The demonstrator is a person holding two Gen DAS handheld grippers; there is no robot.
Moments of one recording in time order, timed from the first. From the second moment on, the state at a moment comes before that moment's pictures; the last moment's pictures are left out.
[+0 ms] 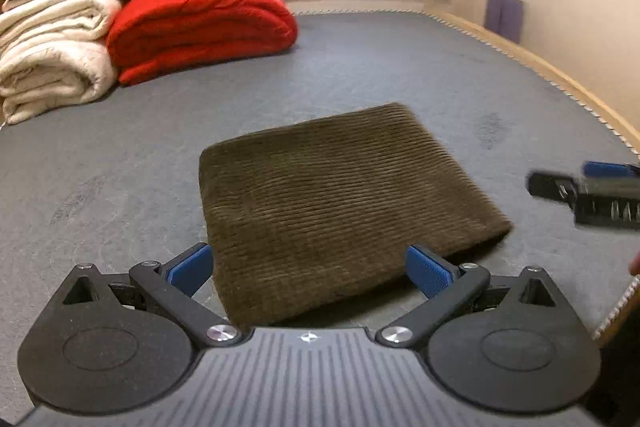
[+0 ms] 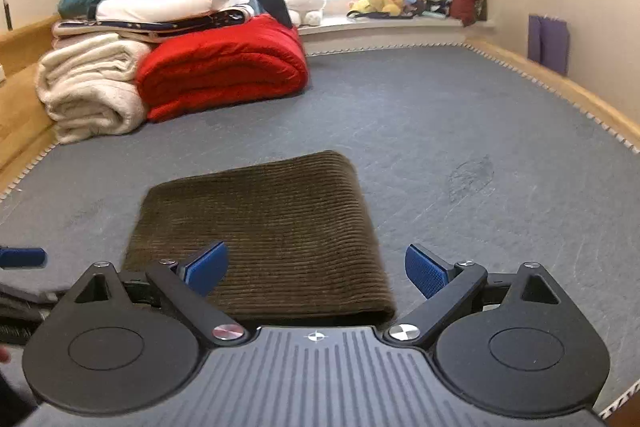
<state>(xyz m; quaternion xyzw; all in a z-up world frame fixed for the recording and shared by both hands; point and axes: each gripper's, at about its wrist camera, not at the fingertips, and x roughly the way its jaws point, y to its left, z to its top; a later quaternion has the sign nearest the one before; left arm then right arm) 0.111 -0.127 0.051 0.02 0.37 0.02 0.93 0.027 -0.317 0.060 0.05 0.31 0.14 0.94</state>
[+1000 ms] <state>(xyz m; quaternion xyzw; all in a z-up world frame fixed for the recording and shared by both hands) 0.139 -0.111 0.014 -0.05 0.45 0.06 0.89 0.065 -0.321 0.026 0.06 0.41 0.11 0.90</state>
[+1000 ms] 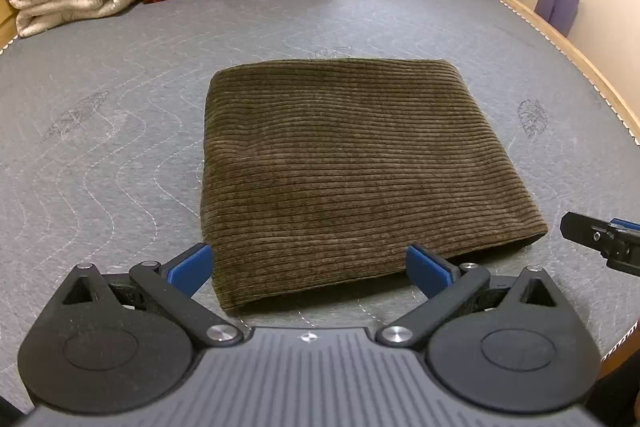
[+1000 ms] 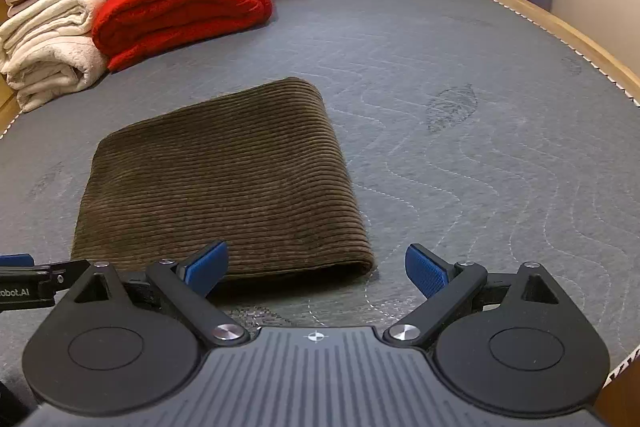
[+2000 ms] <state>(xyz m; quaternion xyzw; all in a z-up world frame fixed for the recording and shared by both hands) 0.136 -0.114 0.016 -0.05 0.44 0.06 0.89 0.069 -0.327 0.023 0.05 0.42 0.14 0.90</state>
